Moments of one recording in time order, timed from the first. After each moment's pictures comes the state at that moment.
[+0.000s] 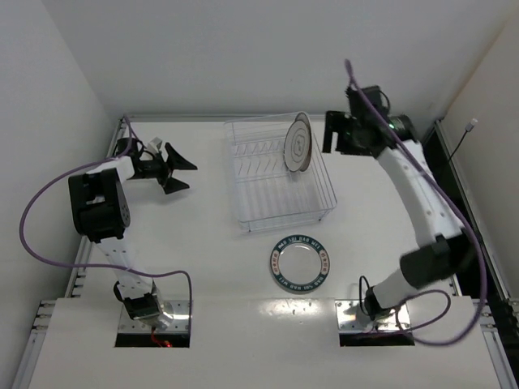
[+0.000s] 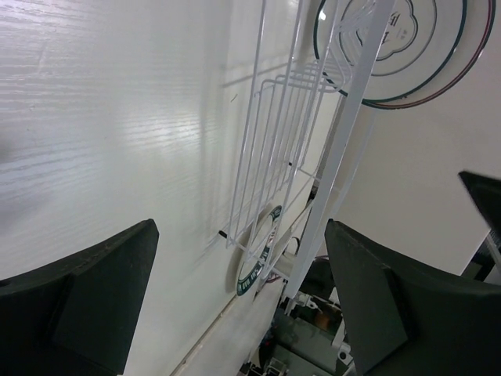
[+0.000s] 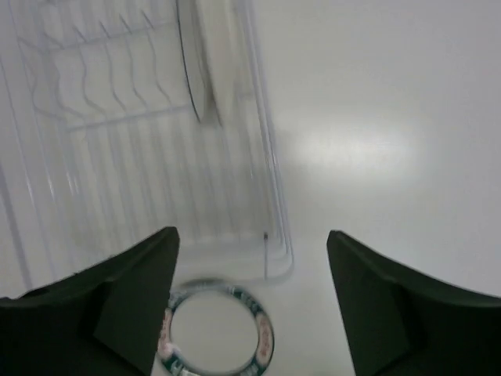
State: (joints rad) left arm 0.25 1.97 1.30 -0.42 1.01 -0.50; right arm 0.32 1.71 1.85 -0.99 0.20 0.27
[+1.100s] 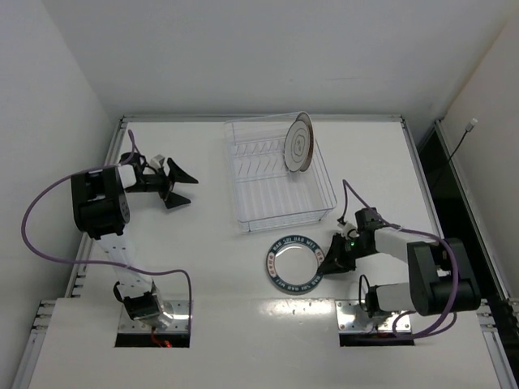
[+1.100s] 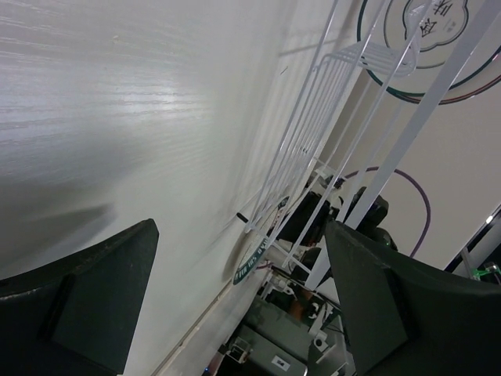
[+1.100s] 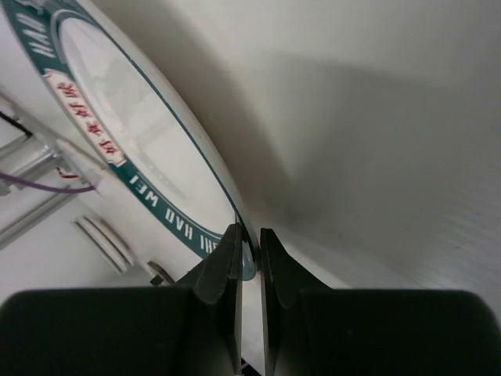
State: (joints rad) left arm 0.27 2.03 1.21 -0.43 1.01 -0.48; right arm 0.07 1.36 0.34 -0.40 -0.67 0.32
